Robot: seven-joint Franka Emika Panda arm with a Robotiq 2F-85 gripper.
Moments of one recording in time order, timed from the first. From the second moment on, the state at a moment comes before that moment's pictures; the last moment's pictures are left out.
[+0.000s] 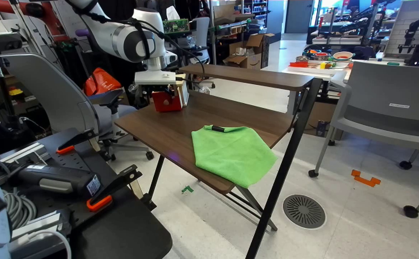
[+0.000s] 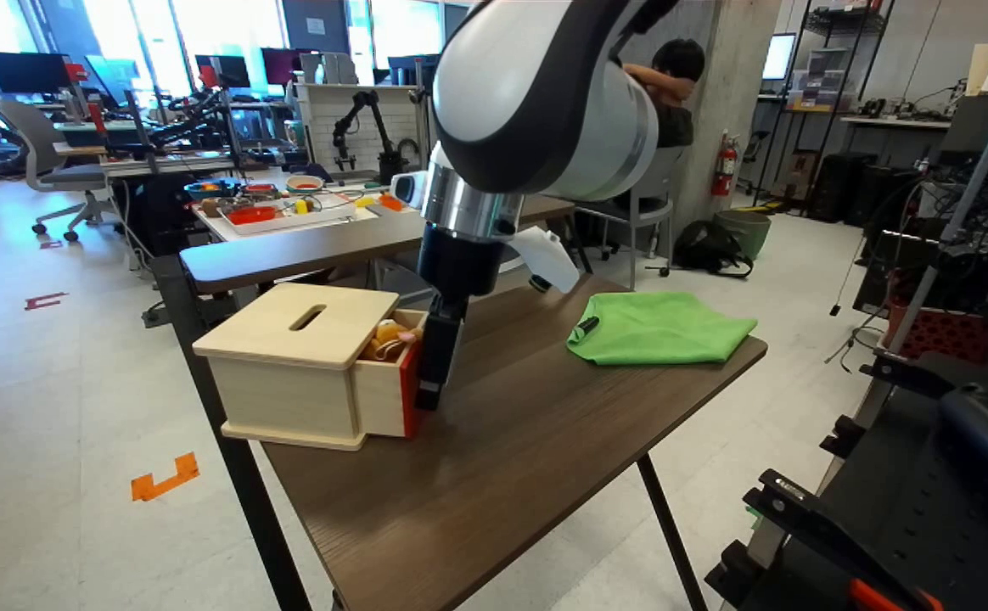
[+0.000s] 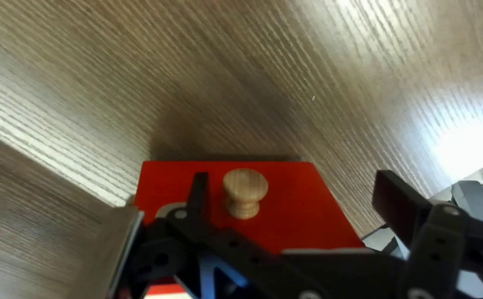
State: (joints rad) arm 0.01 0.89 0.33 -1.73 -0.06 2.70 -0.68
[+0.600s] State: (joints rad) arm 0.01 0.94 0.34 -1.66 -0.06 2.67 -0.68
